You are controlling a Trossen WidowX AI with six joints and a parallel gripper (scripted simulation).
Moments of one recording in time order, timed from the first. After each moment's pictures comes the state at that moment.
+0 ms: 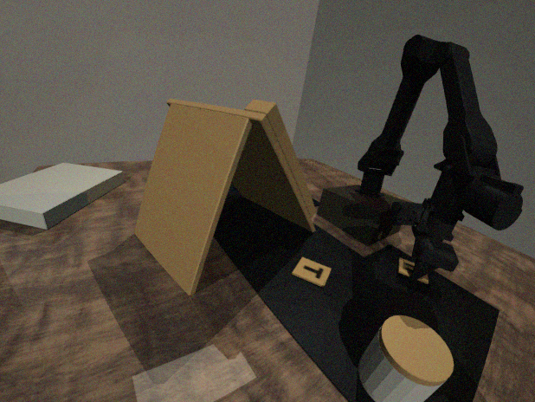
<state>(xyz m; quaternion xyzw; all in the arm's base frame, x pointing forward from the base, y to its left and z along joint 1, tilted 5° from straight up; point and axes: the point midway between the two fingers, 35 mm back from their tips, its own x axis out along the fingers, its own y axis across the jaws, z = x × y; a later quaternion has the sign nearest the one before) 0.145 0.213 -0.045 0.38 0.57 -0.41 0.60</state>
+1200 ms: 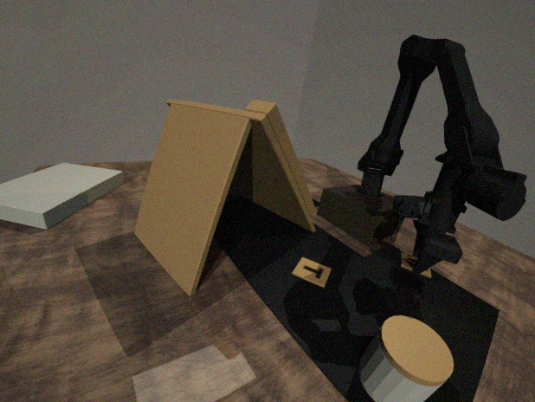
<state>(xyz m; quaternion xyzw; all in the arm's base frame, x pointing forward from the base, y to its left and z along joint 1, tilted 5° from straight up) 0.146 0.212 -0.031 0.38 0.57 -0.41 0.60</state>
